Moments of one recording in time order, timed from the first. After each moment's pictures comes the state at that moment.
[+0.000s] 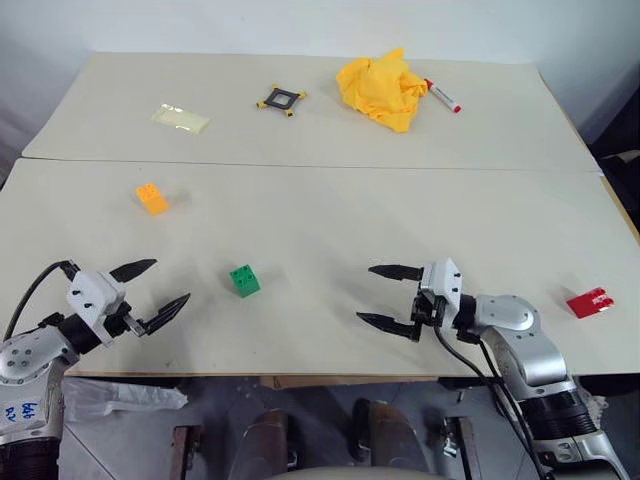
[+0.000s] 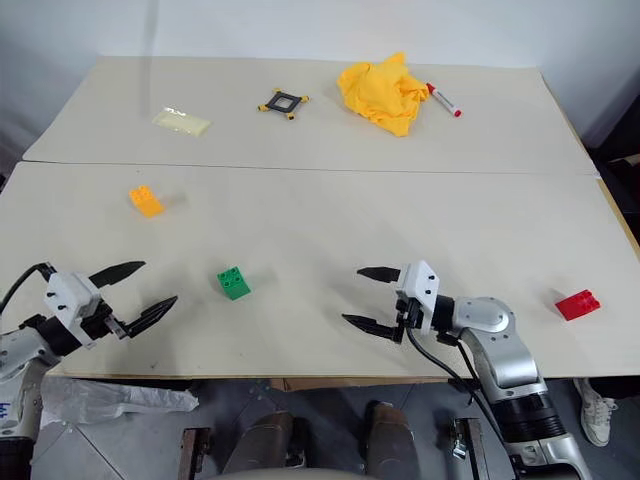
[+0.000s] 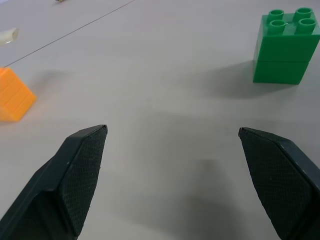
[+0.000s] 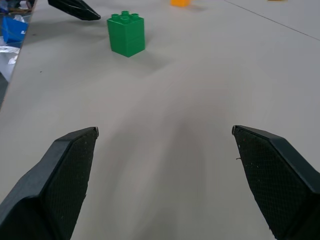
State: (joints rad) left arm 0.04 0.69 0.39 0.13 -0.33 -0.16 -0.89; right arm -0.21 -0.51 0.09 -0.04 0.35 0.04 1.06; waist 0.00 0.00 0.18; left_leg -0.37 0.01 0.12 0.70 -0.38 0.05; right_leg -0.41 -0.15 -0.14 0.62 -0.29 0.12
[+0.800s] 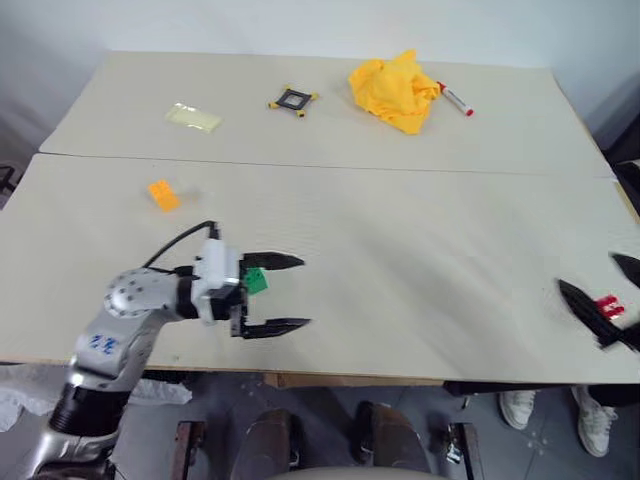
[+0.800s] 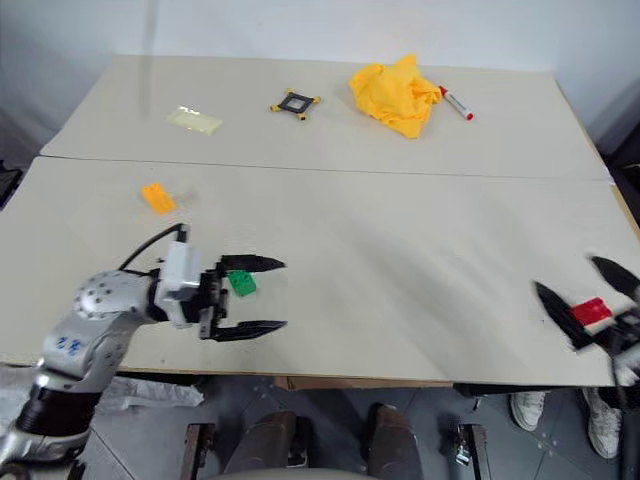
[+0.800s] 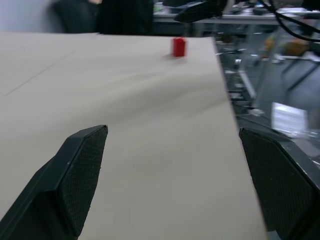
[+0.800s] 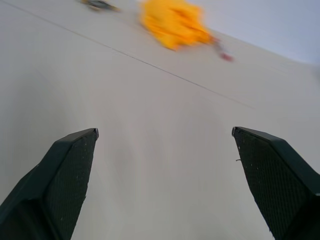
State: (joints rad) left arm -0.28 0.63 -0.08 -0.28 -0.54 0.23 -1.11; right arm 0.40 -0.61 -0.85 -0.22 0.58 0.14 0.82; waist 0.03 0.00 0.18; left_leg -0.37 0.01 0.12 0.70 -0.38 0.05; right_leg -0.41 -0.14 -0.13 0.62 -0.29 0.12
